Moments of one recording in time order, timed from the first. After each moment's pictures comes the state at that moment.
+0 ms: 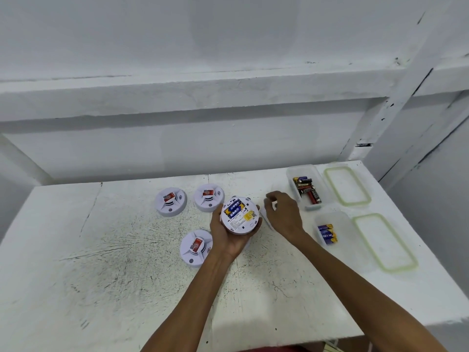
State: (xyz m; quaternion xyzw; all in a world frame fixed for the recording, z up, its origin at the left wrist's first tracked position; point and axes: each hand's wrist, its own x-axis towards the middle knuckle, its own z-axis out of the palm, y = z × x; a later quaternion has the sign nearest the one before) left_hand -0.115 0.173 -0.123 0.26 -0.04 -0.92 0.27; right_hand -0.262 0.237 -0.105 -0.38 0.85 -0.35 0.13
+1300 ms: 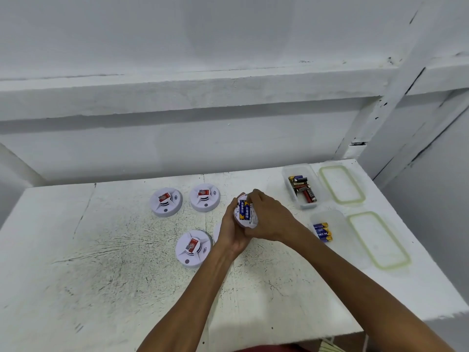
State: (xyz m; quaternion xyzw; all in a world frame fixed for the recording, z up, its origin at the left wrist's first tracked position) left_hand -0.140 0.178 -0.120 0.29 -0.13 -0.91 0.28; right_hand -0.244 0.243 -0.067 -0.61 0.77 -0.15 0.13
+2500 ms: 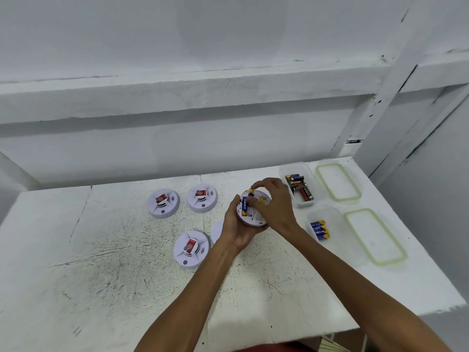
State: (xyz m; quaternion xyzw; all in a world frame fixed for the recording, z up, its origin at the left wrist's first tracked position) left_hand -0.154 0.179 -0.113 0.31 -0.14 -0.92 0.19; right_hand -0.261 0.240 -0.084 -0.47 0.76 -0.45 0.09
